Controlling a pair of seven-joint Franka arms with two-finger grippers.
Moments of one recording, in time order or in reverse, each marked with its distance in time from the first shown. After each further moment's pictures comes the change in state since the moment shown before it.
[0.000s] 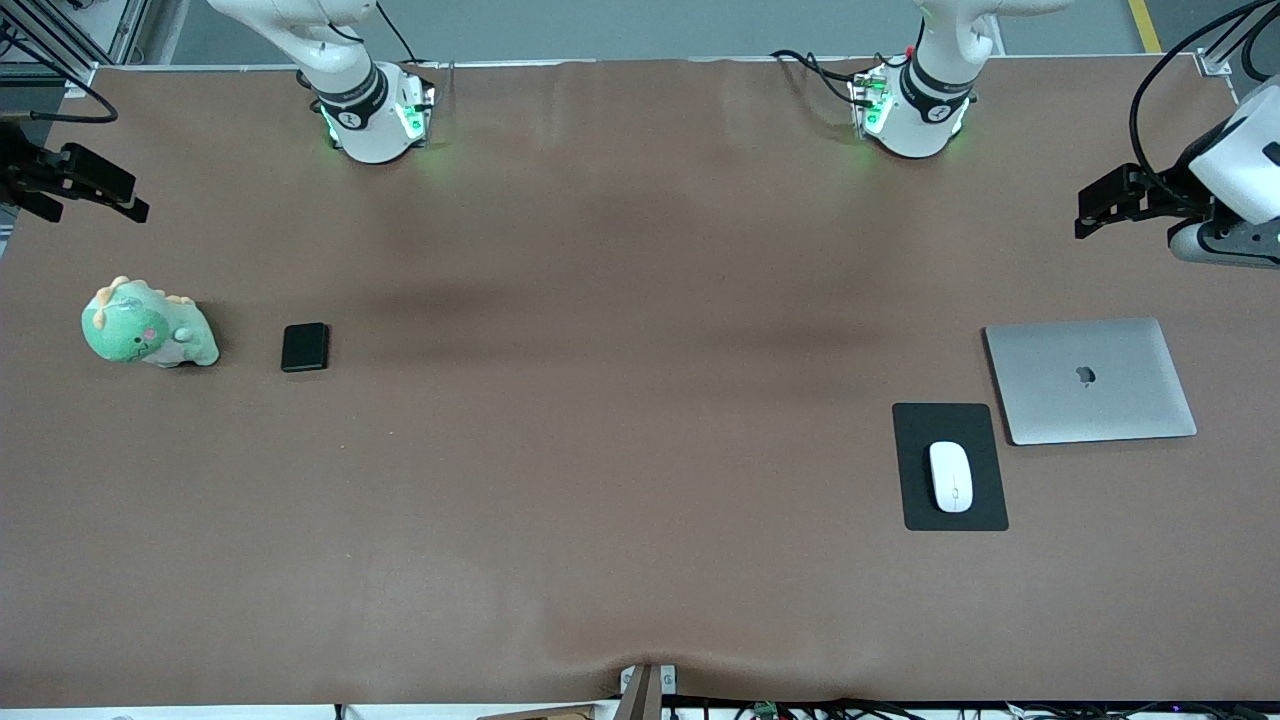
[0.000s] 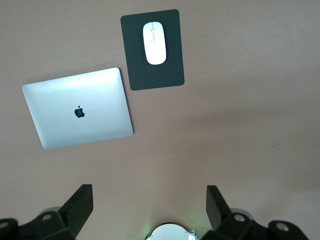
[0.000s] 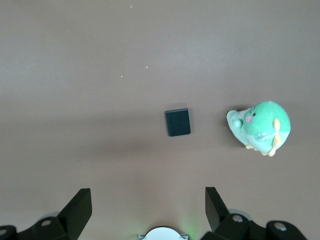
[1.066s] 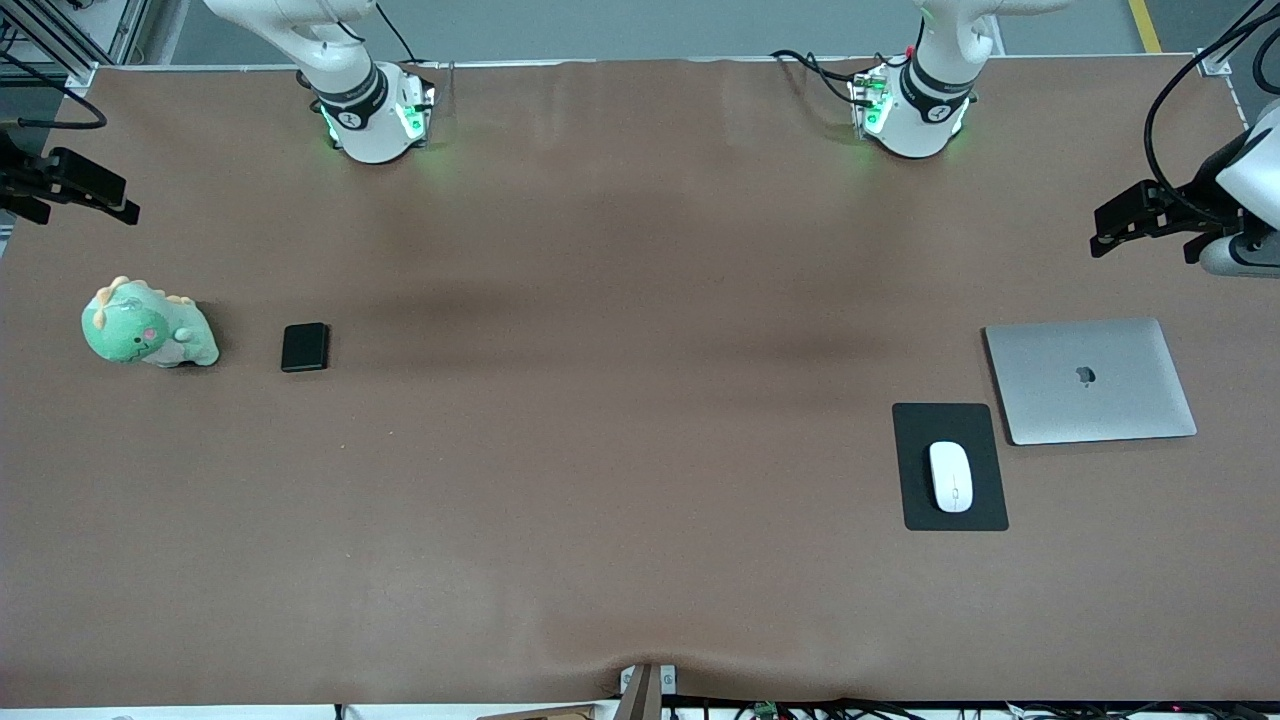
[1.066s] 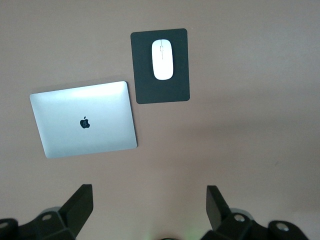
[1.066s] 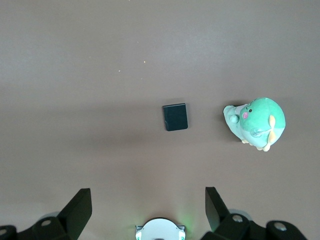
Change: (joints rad) left arm 0.014 0.008 0.005 0.000 0.000 0.061 -0.017; right arm 0.064 0.055 -0.071 0.081 -0.003 -0.074 0.000
